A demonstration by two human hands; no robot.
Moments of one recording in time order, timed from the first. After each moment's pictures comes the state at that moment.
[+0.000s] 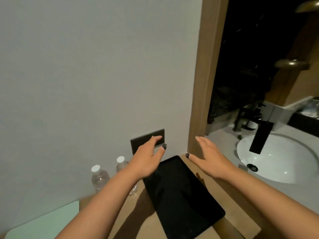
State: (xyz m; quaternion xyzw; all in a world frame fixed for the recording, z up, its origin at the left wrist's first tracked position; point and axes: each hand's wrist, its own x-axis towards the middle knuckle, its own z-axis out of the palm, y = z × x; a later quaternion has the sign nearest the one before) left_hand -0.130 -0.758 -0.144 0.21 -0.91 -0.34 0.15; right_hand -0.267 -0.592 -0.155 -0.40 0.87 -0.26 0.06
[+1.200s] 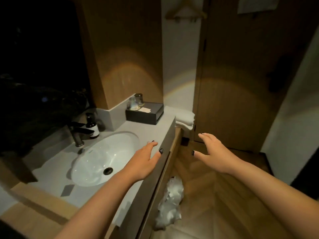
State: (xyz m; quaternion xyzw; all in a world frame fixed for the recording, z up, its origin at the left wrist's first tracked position) left_hand -0.412 -0.243 -0.154 -0.13 -0.94 -0.32 -0.01; right_hand -0.399 -0.003 -0.132 -0.06 0.97 -0.24 -0.01
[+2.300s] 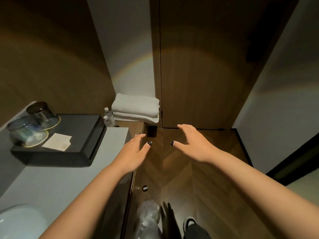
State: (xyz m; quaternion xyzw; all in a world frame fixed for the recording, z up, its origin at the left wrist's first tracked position) left_hand -0.883 -0.048 -0.240 -0.18 -0.93 -0.30 -0.14; right_hand -0.825 0.156 -0.214 0.05 0.95 -0.30 0.04
